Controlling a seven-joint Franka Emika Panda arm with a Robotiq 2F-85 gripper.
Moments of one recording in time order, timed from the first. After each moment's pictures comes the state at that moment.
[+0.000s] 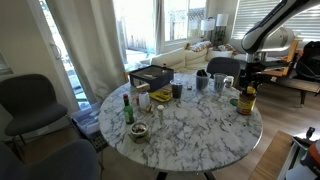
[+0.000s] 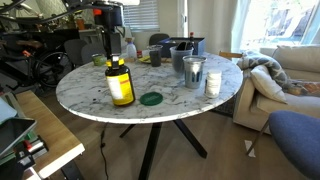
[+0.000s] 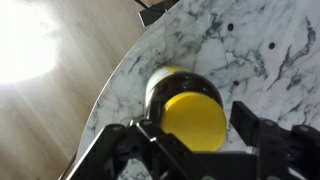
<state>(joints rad) -0.31 -0.14 -0.34 -2.56 -0.12 2.33 -0.20</state>
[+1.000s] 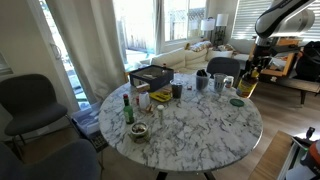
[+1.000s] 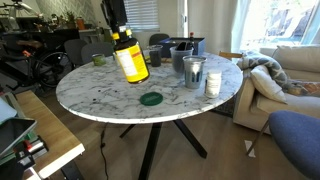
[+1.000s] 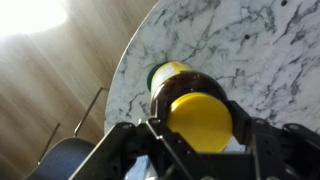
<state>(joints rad) -0.35 -0.33 -0.37 -2.55 -0.16 2.37 -0.26</state>
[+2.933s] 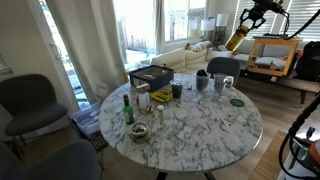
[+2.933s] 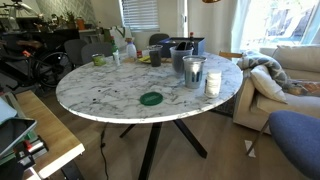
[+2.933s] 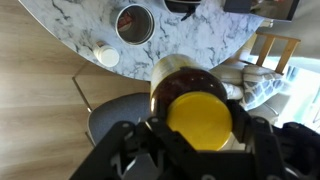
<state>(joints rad) -0.48 0.22 -0.46 -1.48 0.56 1.93 0.20</state>
